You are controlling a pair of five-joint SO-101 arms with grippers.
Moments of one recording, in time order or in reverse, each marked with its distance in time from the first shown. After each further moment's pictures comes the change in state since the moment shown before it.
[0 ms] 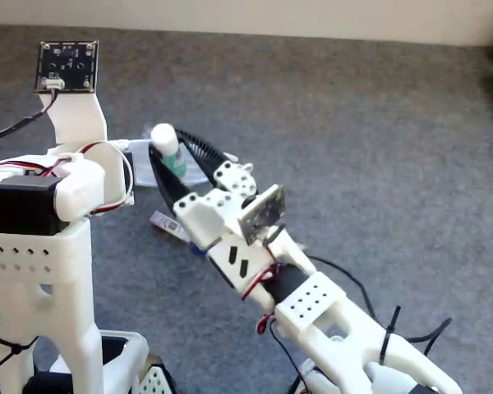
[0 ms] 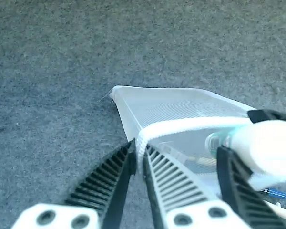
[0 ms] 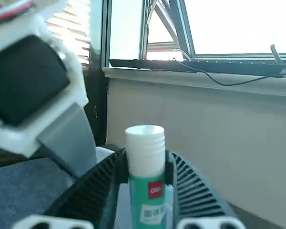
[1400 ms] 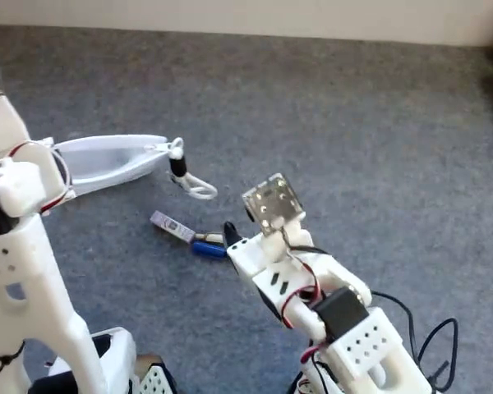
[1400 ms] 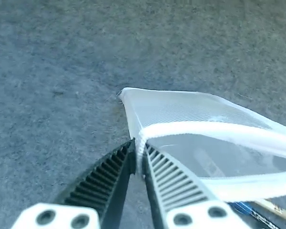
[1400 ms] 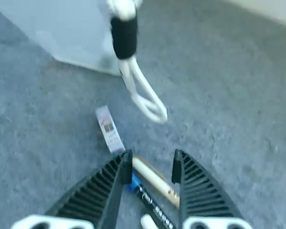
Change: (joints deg) left arm -20.0 -0.4 0.0 0.0 0.0; right arm 6.9 -27.4 -3.8 81.6 -1.2
